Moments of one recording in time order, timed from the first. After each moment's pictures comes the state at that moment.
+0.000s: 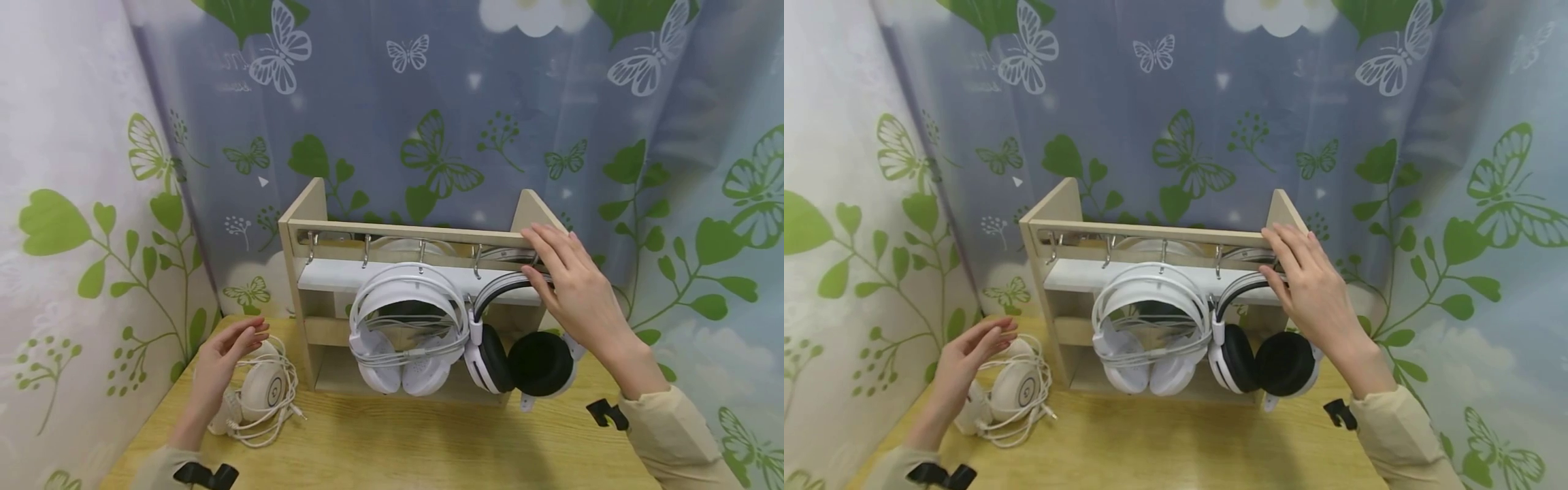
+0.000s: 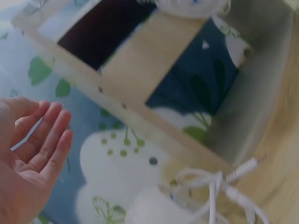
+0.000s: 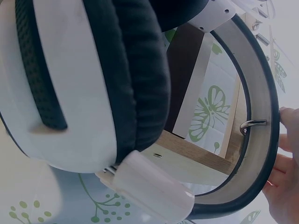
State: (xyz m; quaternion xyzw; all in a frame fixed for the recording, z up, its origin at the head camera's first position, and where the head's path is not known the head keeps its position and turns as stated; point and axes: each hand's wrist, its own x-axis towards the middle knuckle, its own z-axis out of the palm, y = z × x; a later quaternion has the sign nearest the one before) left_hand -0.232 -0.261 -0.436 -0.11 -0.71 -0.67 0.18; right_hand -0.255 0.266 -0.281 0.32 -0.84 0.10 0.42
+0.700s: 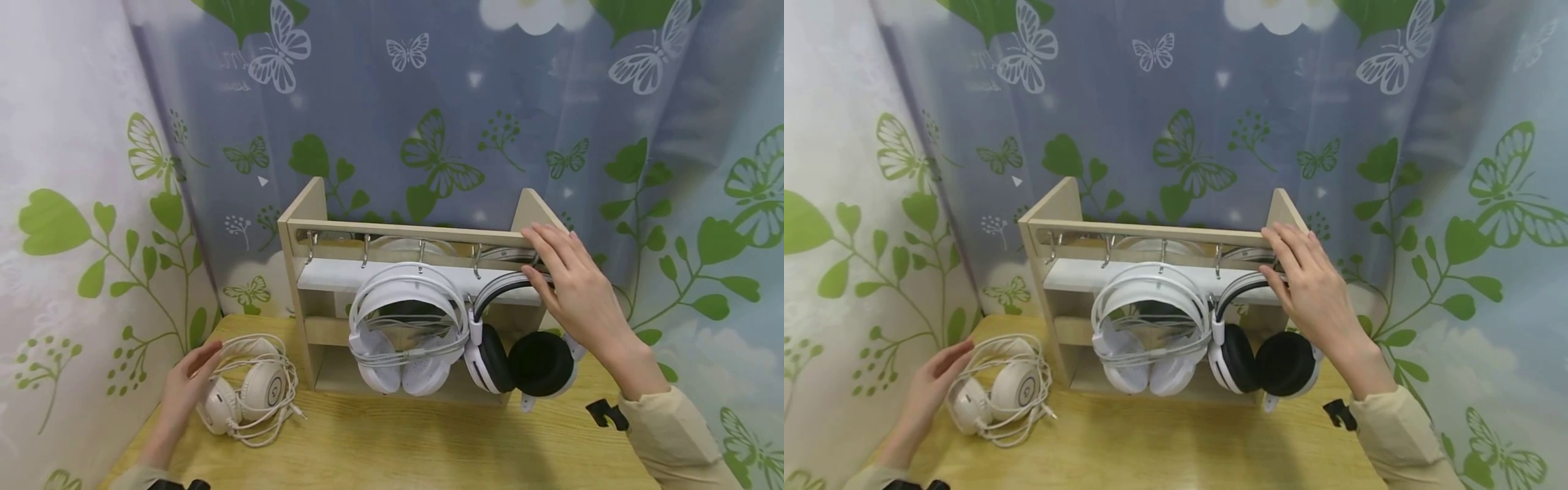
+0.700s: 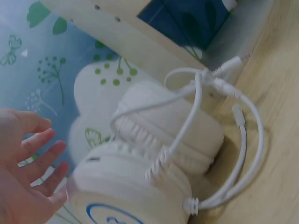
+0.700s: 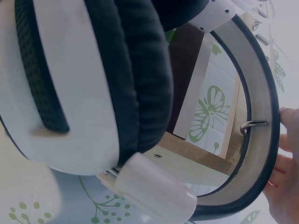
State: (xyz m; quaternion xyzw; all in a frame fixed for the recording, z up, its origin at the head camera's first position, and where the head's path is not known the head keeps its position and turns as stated) left_hand -0.220 -0.322 -0.482 0.04 -0.82 -0.54 0.19; right_hand -0.256 0.266 -0.282 0.32 -0.84 0.10 0.43
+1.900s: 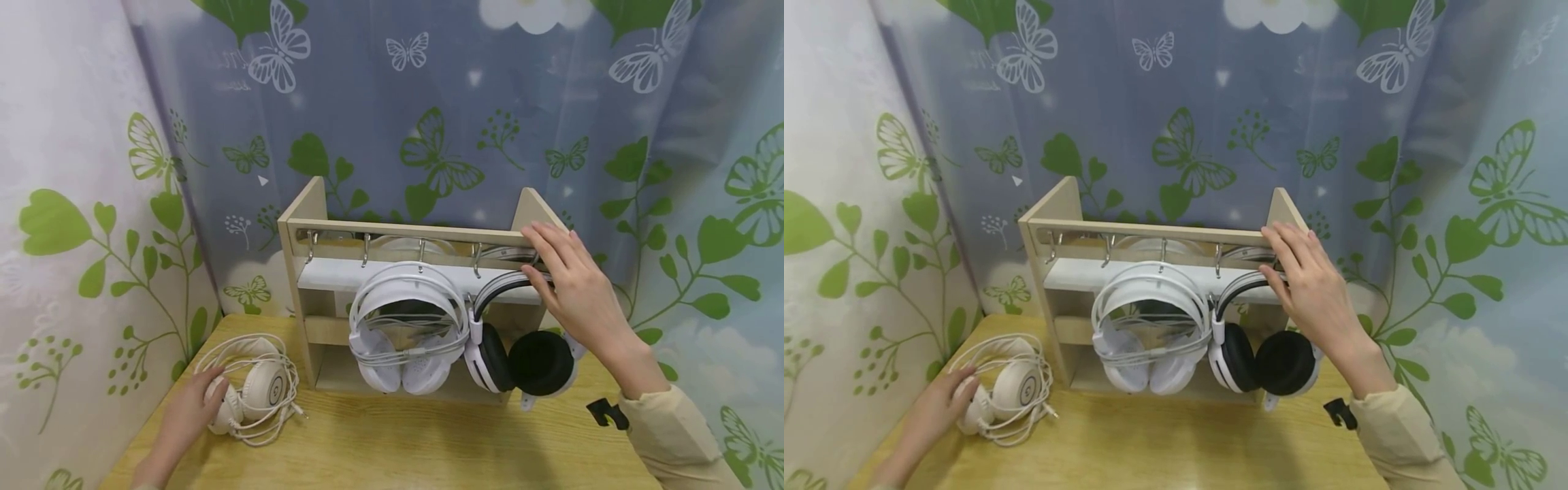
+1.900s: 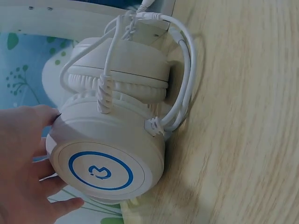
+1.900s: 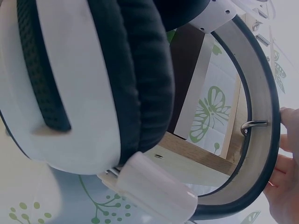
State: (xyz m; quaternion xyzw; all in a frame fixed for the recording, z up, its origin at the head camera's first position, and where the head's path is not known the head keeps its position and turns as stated) left_hand -0.205 -0.322 -0.506 -0.02 -0.95 -0.26 0.17; right_hand -0.256 0.266 -0.282 0.32 -0.84 0.10 0.43
